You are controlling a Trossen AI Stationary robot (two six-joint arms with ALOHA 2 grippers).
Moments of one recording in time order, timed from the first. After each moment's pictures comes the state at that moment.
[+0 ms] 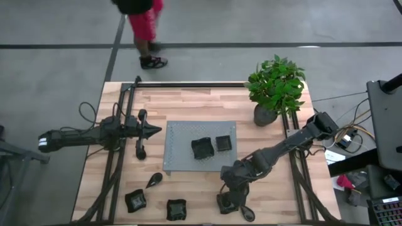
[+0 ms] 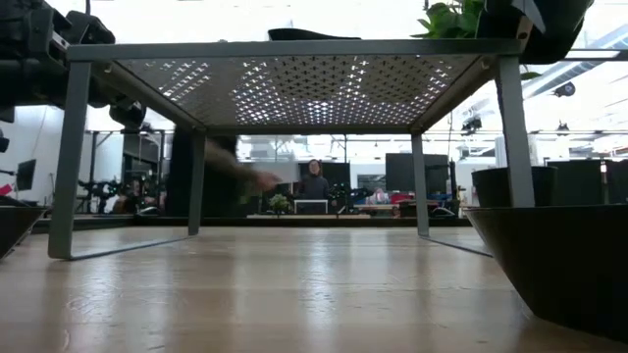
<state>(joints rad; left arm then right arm) 0.15 0.26 0.01 0.29 0.11 -0.11 0.49 1.78 1.37 -0.73 -0.22 0.90</state>
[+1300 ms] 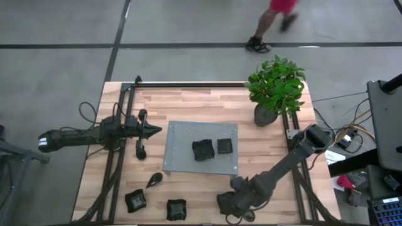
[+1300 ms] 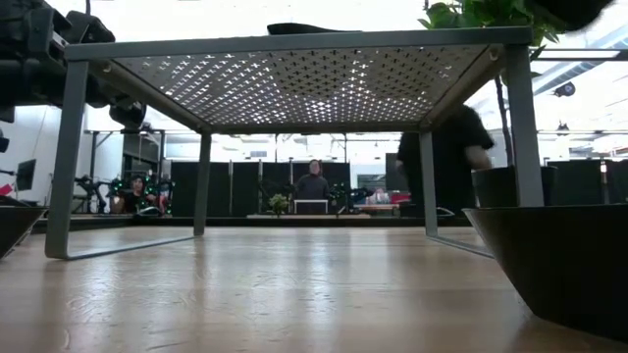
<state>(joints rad) 0.15 0.26 0.01 0.29 0.11 -0.11 0.68 1.92 1.45 -0.76 -0.08 1.96</state>
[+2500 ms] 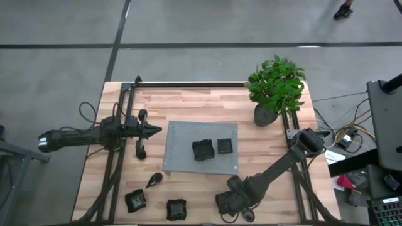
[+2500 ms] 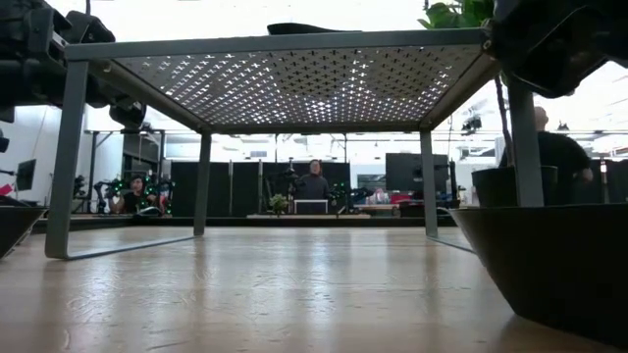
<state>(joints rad) 0.15 0.26 0.01 0.29 0.11 -0.11 0.66 2.01 1.45 -0.78 -0.08 1.88</state>
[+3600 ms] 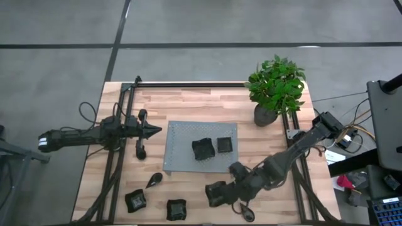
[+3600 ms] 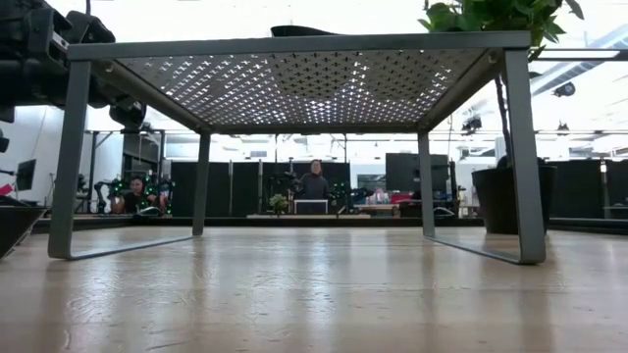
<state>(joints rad) 0.15 0.26 0.01 0.29 0.11 -0.11 0.62 1.69 1.45 -0.72 0.11 1.71</state>
